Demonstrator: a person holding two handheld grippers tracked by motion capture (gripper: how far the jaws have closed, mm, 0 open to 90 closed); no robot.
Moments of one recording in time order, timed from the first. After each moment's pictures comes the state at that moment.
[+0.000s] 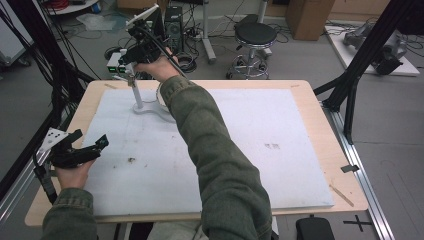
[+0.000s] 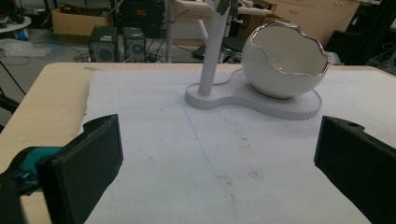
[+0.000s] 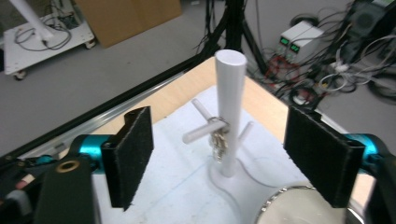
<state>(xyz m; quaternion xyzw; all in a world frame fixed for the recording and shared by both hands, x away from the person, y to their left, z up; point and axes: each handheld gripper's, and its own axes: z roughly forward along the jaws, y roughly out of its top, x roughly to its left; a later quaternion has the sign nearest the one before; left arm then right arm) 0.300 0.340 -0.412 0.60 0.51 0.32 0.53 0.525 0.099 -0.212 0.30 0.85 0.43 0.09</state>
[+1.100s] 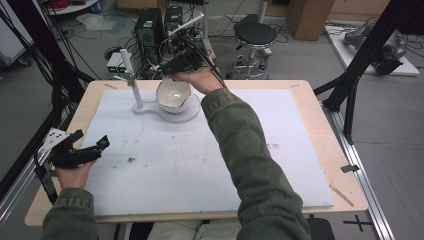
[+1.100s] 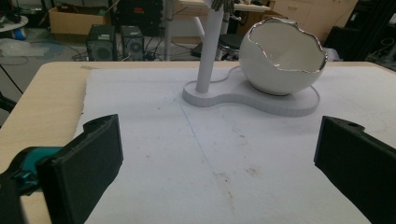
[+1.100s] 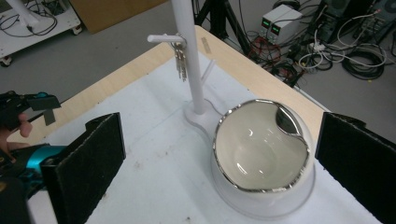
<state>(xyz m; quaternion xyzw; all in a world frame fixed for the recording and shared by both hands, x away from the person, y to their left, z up) 0.300 0.338 -0.412 0.60 0.51 0.32 0.53 0.488 -0.006 -0.211 0.32 0.85 0.41 0.10</state>
